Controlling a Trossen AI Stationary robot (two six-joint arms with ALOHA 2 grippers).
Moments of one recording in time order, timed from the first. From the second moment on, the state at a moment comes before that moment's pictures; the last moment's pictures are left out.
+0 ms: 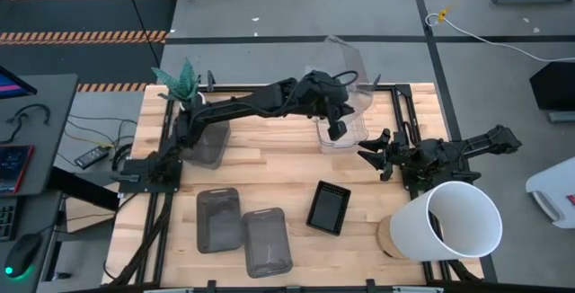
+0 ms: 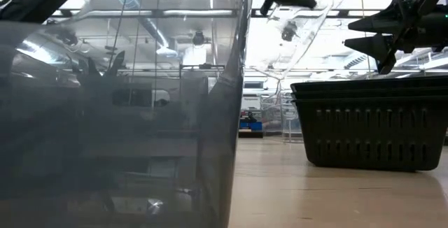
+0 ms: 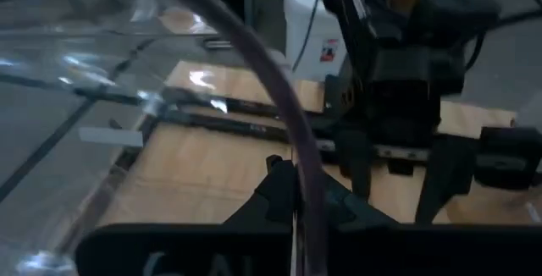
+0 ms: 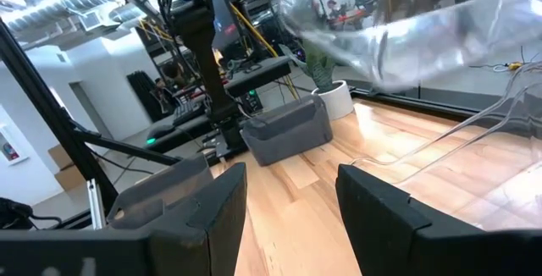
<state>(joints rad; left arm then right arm) 0.18 2.21 2.32 -0.54 -0.02 -0.04 0.23 0.14 0.01 0.21 0.47 0.36</state>
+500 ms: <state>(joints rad) 0.16 2.32 2.32 -0.67 -0.03 0.04 0.23 0.14 0.01 0.21 0.47 0.36</state>
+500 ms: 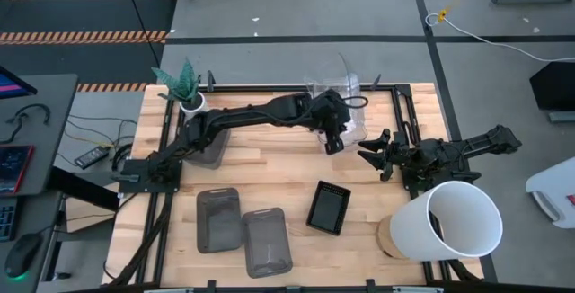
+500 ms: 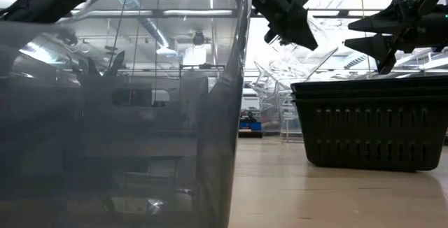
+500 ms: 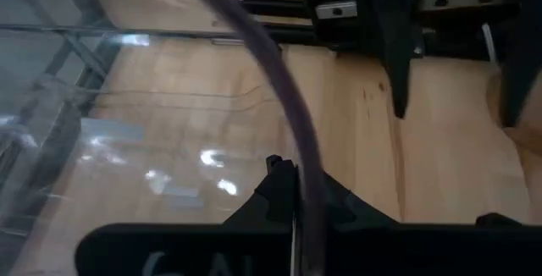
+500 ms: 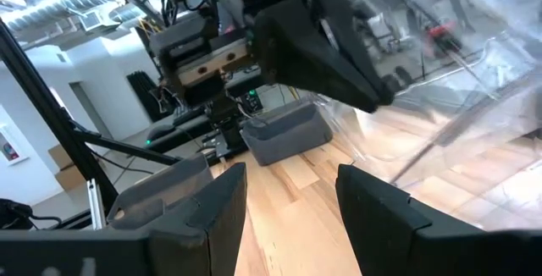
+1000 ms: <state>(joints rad) 0.10 2.32 2.32 -0.96 -0.05 0.05 0.23 0.14 0.01 0.21 0.47 0.36</state>
